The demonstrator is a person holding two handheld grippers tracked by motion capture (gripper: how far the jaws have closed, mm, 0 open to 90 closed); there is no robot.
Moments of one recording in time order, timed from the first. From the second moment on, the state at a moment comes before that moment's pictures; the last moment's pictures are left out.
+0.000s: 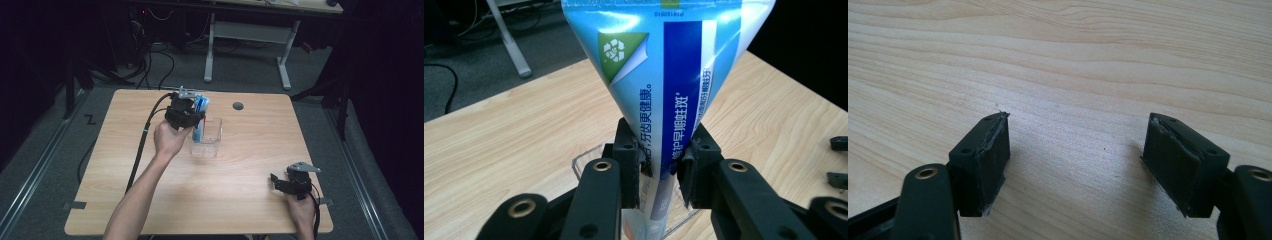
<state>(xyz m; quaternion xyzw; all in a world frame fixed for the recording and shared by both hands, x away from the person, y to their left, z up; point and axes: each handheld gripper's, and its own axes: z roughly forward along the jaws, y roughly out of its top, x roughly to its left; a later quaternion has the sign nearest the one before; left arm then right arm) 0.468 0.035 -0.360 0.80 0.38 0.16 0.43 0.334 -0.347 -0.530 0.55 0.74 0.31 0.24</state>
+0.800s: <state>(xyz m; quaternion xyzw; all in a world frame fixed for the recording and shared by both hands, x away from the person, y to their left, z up) 0.486 0.034 -0.400 0.81 0.41 0.13 0.39 0.334 -0.347 -0.530 0.55 0.74 0.31 0.24</state>
